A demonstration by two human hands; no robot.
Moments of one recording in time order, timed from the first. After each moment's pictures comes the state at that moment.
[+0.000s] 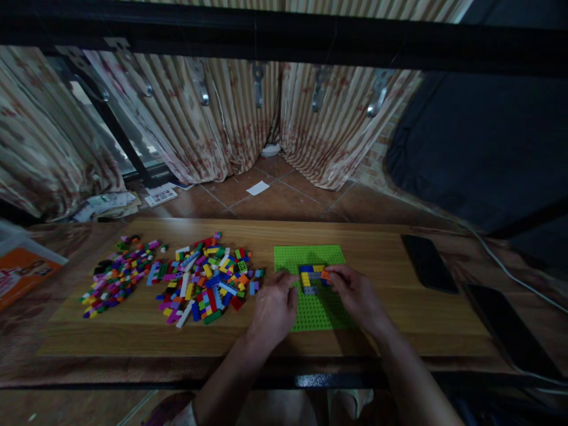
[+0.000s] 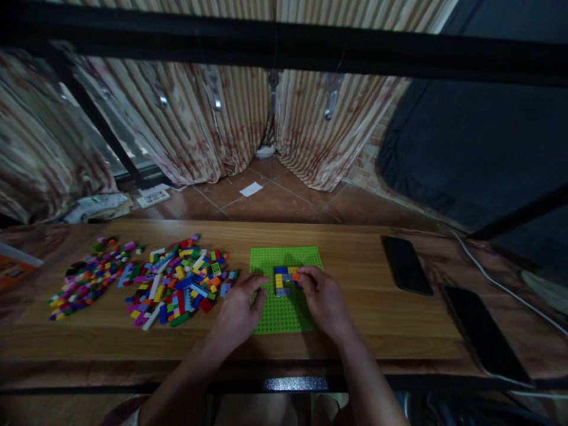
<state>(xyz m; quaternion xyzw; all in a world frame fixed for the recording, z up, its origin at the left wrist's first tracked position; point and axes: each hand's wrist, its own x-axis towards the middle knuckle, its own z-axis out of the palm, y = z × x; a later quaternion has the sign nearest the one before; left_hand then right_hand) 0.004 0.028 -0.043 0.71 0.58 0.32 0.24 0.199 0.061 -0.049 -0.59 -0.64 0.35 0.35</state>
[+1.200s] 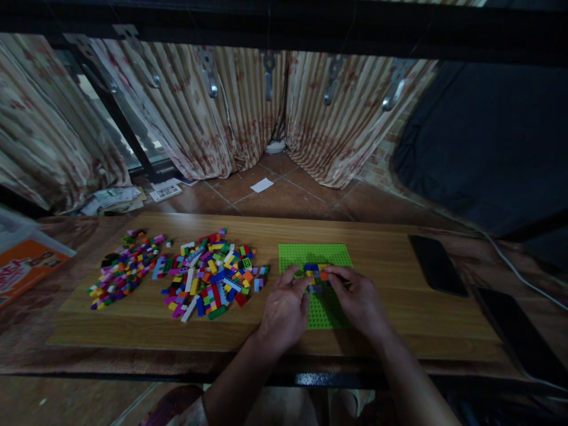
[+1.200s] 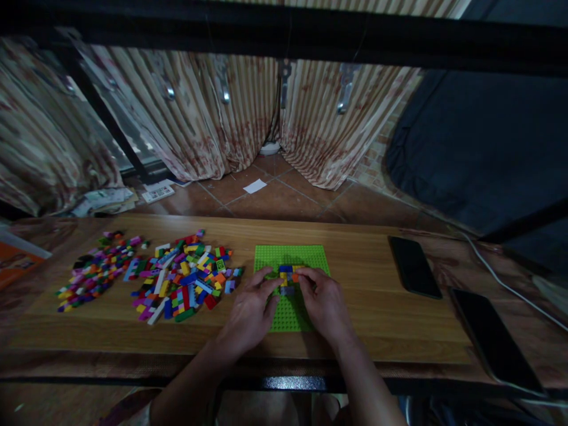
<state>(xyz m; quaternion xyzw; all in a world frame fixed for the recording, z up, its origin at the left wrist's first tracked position) 0.014 0.020 -0.053 0.75 0.57 0.27 0.19 0.186 0.054 -0.045 -0.59 -0.68 0.28 0.34</state>
